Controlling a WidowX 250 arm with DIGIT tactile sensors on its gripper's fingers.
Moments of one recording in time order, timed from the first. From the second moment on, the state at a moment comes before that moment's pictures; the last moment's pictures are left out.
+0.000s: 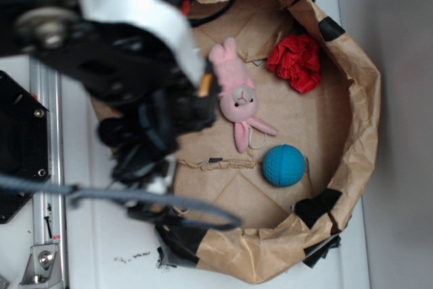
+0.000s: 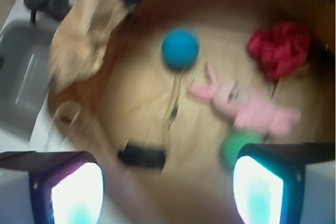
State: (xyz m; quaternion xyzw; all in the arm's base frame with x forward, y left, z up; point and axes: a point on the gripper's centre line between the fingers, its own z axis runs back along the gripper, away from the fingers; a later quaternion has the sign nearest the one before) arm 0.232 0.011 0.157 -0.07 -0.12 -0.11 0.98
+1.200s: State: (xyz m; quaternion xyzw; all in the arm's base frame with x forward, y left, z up) arm 0.312 -0.046 0.032 0.01 -0.14 -0.23 0.96
